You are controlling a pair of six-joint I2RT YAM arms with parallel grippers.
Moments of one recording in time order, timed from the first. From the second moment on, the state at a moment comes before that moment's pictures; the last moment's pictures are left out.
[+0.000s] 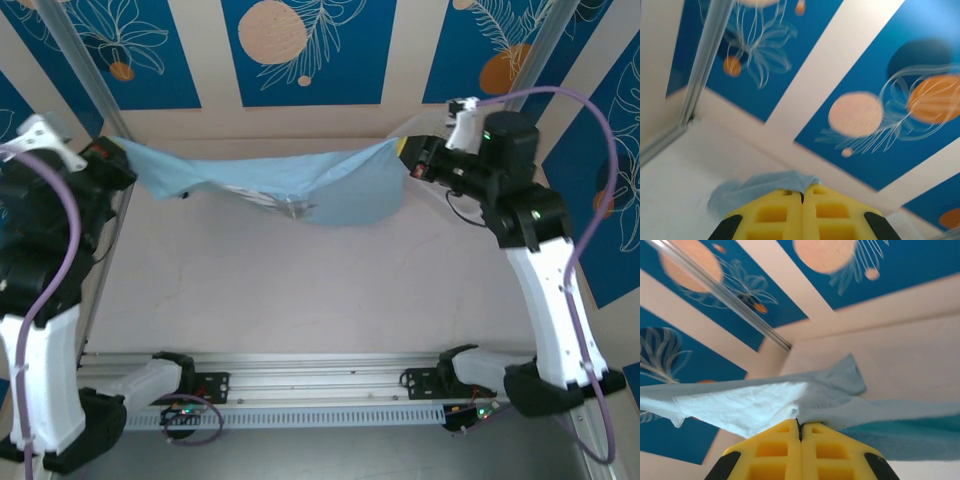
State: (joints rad) left arm -0.21 1.04 1.92 -0.97 -0.33 -0.60; right arm 0.29 1.15 1.72 -0.81 -0.37 0.59
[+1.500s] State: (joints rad) left arm 0.11 1.05 1.40 -0.71 0.28 -0.89; right arm 0.11 1.82 1.93 -0.52 -0.64 0.84
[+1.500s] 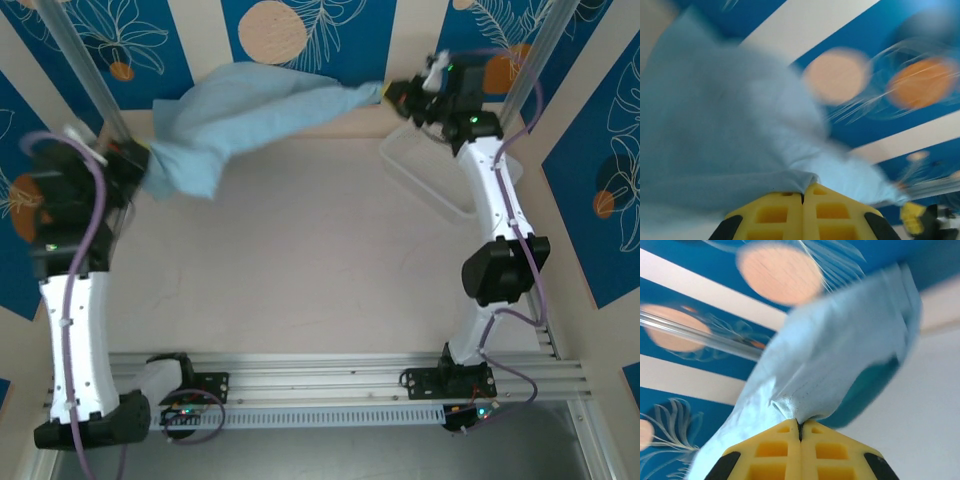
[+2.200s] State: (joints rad) left arm -0.17 0.96 0.61 -0.75 0.34 -1.13; right arm 0.19 1.68 1.20 -0.73 -0.29 0.74
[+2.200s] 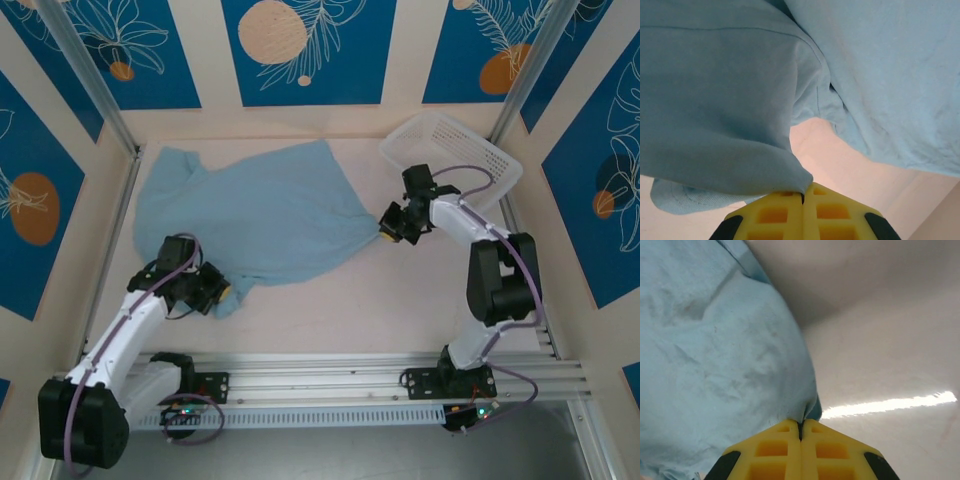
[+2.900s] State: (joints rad) left arm -0.30 0.81 0.61 -0.91 0.34 -1.22; right arm 0.05 1.50 1.08 -0.87 -0.11 0.68
